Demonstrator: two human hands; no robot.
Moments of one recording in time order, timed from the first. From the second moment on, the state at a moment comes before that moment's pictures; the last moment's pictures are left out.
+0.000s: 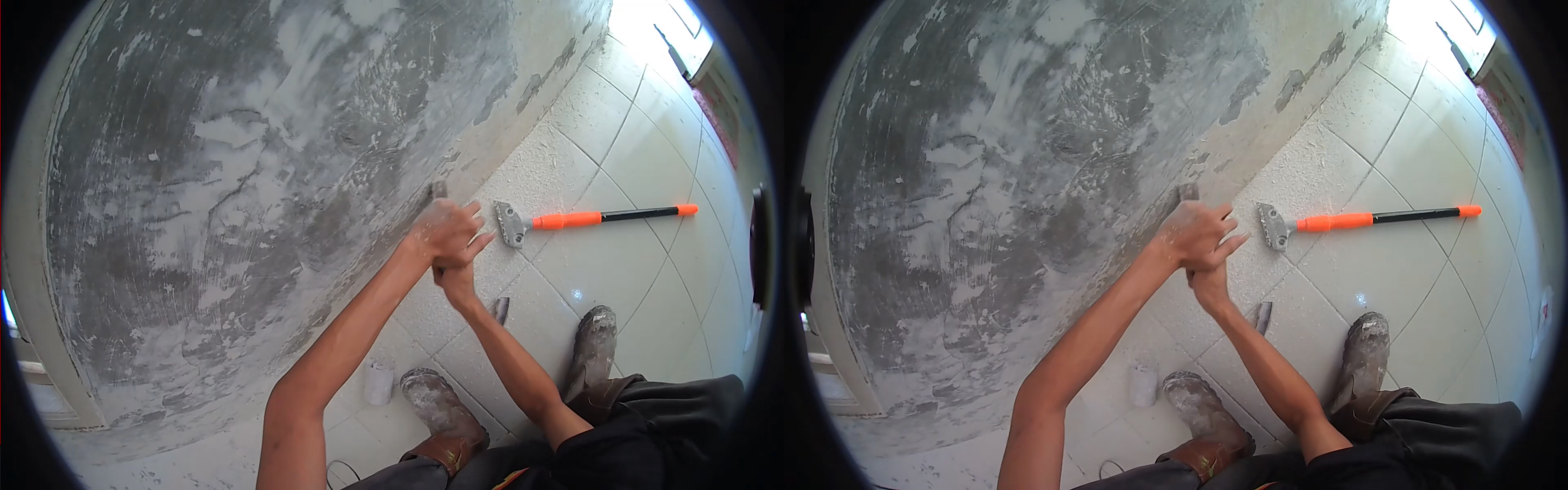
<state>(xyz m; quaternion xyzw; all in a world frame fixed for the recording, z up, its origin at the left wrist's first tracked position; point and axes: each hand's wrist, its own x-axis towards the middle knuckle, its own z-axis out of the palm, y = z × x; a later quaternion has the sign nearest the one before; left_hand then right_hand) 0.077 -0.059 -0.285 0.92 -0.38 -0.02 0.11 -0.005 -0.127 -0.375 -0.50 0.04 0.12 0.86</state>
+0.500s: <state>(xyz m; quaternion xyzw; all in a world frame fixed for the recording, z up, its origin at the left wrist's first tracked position) -0.002 -0.037 -0.240 0.90 -0.39 0.06 0.16 -0.034 -0.104 -0.376 -0.62 -0.09 -0.04 0.78</state>
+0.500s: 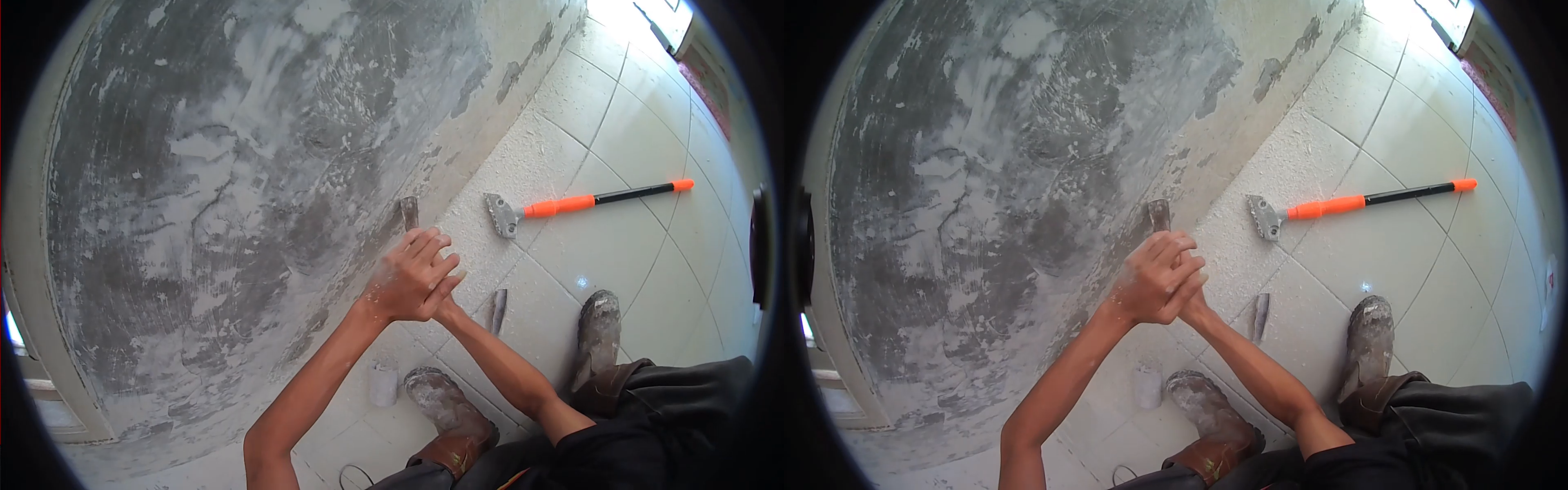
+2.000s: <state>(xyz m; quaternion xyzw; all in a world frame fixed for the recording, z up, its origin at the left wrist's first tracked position) -0.033 -0.001 -0.164 0.92 -0.33 0.18 0.12 -0.013 -0.093 -0.252 -0.15 0.30 0.23 0.91</state>
